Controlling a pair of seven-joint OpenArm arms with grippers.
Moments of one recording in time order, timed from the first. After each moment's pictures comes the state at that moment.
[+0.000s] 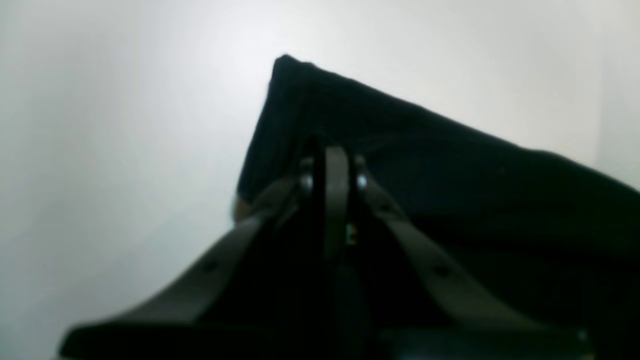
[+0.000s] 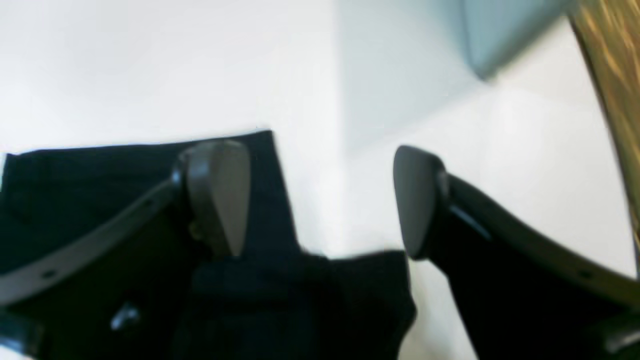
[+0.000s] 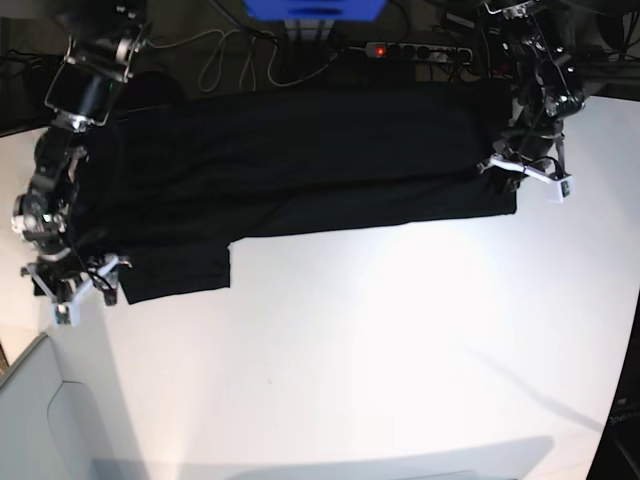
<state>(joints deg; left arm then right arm) 19.6 -8.7 -31.5 99.1 -34.2 -14.0 45.1 9.5 13.5 23.2 82.2 2.7 28.6 -40.7</state>
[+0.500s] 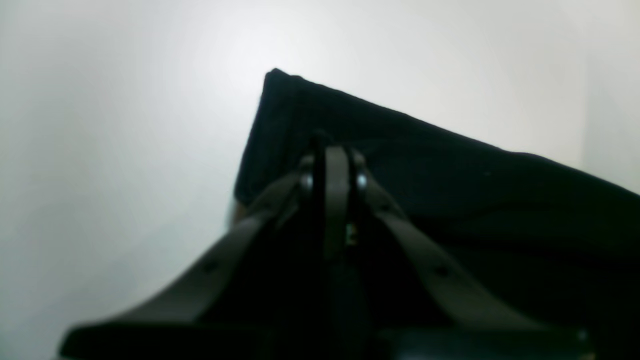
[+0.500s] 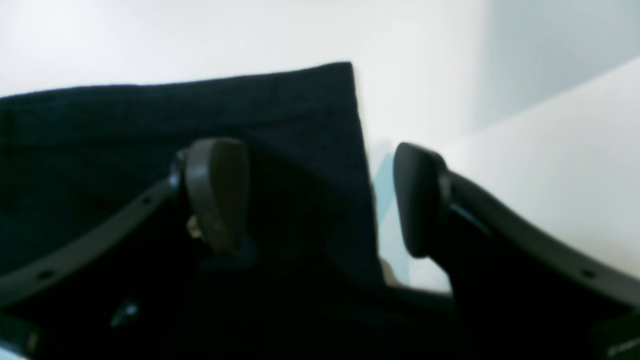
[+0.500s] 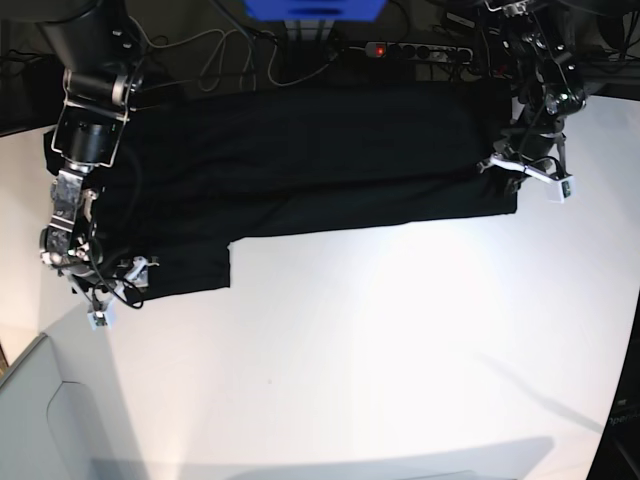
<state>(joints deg) 20.1 -8.6 -31.5 100.2 -34.3 -14.1 45.0 18.0 13.5 17.7 61.0 2.5 29.1 -44.3</state>
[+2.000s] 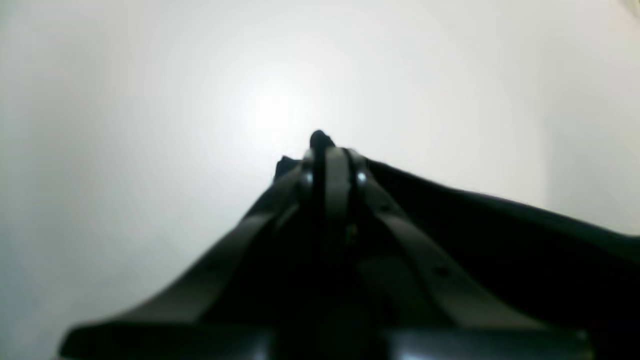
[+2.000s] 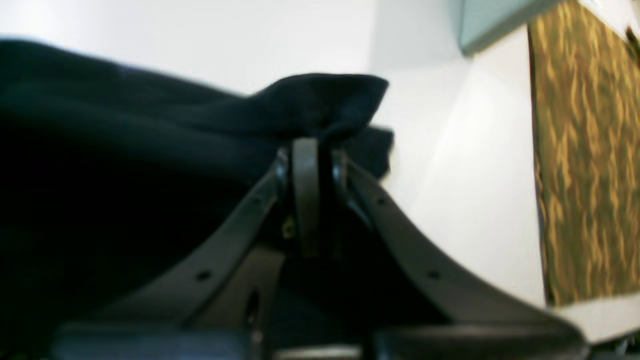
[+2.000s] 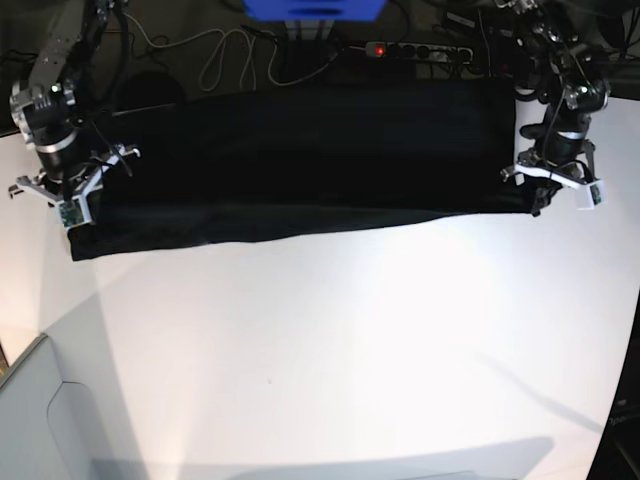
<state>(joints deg) 21.4 -8.8 -36.6 109.7 -34.6 -14.5 45.3 -20.6 6.4 30.9 121.5 3.2 36.5 -45.3</state>
